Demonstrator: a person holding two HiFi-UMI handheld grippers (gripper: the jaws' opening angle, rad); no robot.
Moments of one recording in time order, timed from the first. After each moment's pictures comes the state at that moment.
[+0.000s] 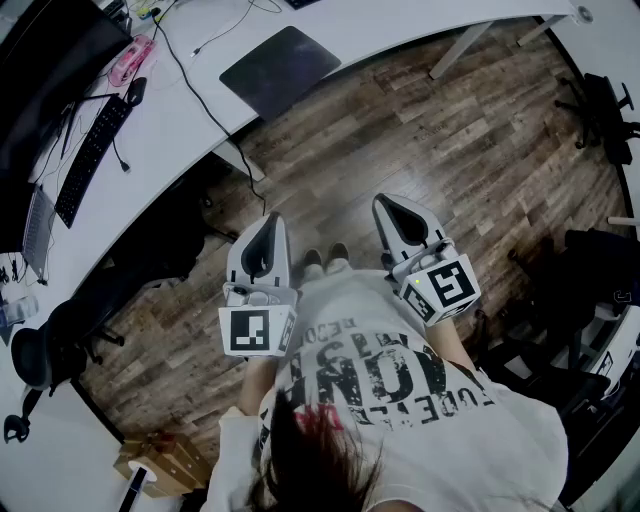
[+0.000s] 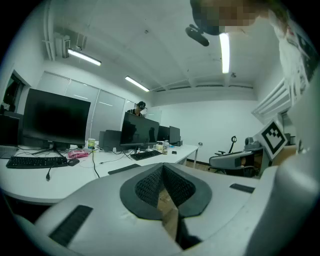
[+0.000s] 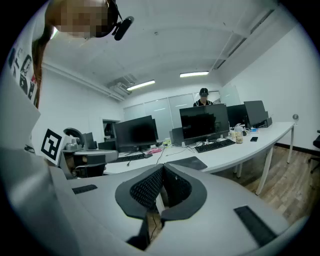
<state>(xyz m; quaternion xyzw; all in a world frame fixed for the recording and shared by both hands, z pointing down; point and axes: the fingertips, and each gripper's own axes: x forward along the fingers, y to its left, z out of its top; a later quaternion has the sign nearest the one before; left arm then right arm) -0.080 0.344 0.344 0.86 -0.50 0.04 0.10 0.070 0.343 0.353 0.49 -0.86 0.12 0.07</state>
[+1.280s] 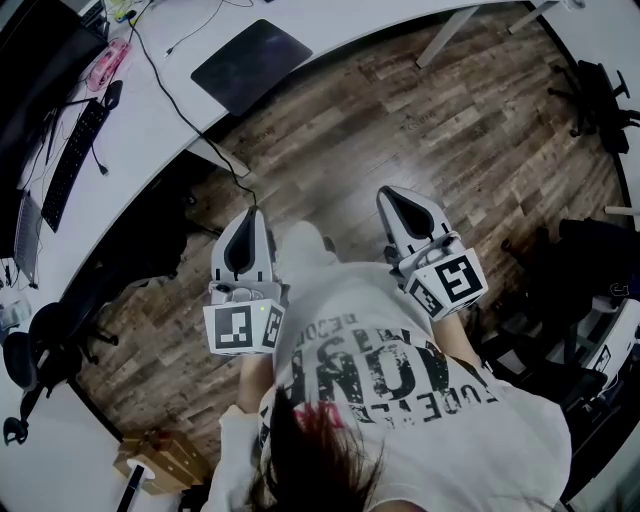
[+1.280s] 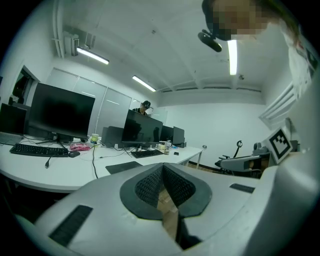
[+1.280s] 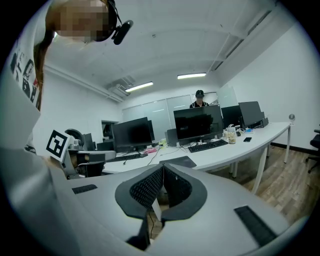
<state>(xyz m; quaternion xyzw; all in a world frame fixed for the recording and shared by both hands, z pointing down) -0.050 0.343 0.352 0.84 -0.53 0.02 0.12 0.135 0.350 0.356 0.49 -0.86 0.12 0.06</state>
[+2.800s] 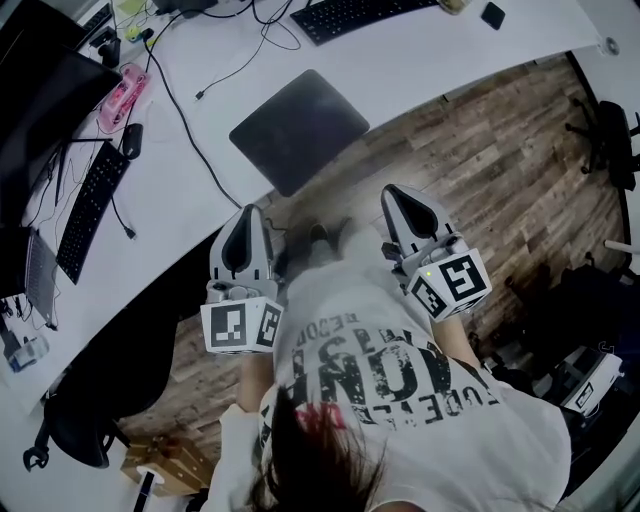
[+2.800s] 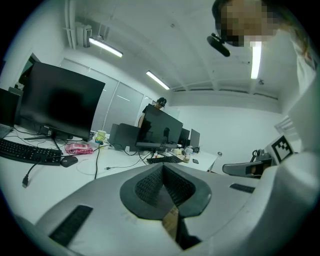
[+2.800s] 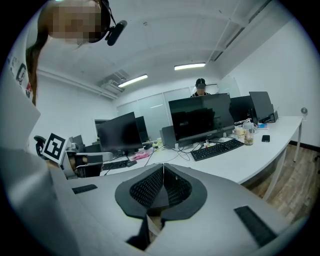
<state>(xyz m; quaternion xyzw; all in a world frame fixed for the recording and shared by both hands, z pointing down) -0.132 0.123 0.354 0.81 -0.56 0.00 0.17 0.065 0.122 0.356 0.49 -0.86 0.15 0.08</state>
